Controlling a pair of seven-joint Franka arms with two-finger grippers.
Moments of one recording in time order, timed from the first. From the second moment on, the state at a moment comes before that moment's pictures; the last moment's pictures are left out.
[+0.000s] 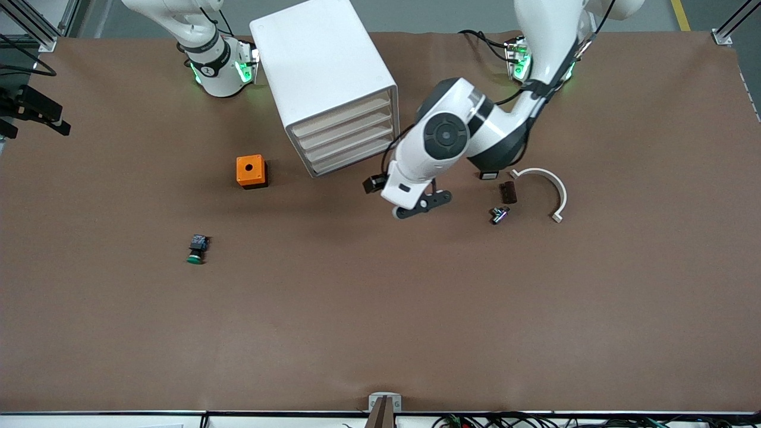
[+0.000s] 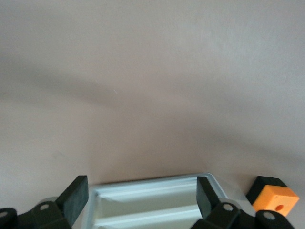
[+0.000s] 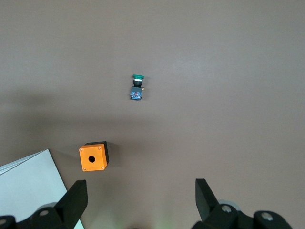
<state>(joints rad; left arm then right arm) -0.52 0.48 -0.19 -1.52 -0.24 1.98 -0.93 -0.02 -0.14 -0.09 -1.67 0.02 1.52 -0.15</state>
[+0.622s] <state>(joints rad) -0.24 0.24 -0.19 -1.67 -0.23 1.75 -0.53 -0.02 -0.14 -0.09 -1.67 0.02 1.52 -0.15</state>
